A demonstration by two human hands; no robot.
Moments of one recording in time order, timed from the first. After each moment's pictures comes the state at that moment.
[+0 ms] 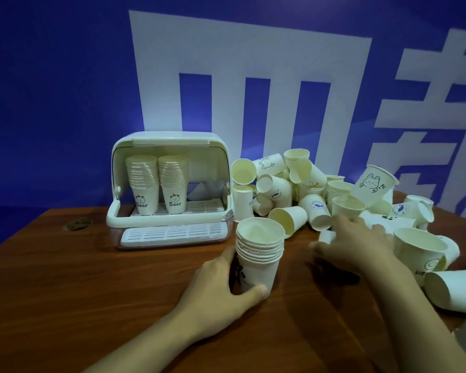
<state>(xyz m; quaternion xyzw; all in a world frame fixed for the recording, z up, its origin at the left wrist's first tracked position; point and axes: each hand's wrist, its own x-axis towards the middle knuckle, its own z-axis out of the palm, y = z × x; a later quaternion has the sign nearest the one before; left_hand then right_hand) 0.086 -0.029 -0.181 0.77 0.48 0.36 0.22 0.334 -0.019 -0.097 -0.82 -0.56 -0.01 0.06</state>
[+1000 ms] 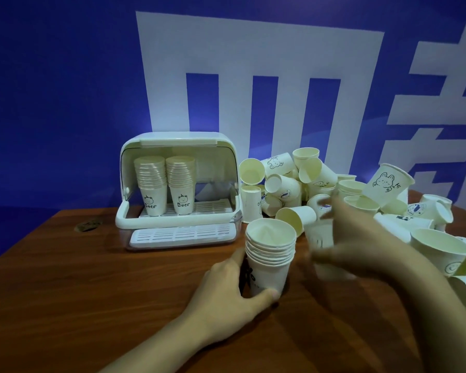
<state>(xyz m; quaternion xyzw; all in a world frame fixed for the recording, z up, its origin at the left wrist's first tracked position) 0.086 -0.030 -0.182 0.77 0.48 0.36 0.21 0.317 -0.037 -0.074 -0.68 -0.70 0.07 0.21</state>
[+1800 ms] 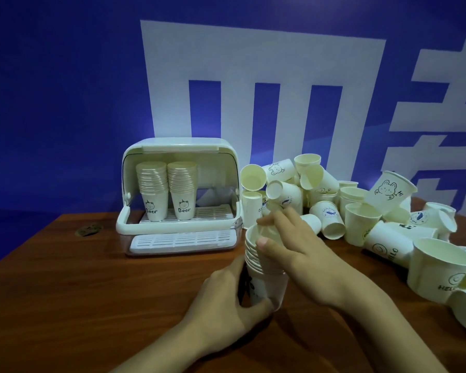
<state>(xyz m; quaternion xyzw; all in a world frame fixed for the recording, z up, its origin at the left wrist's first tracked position) 0.086 -0.027 -0.187 0.77 0.46 0.39 0.22 0.266 -0.031 -0.101 -0.50 -0.80 0.14 0.30</state>
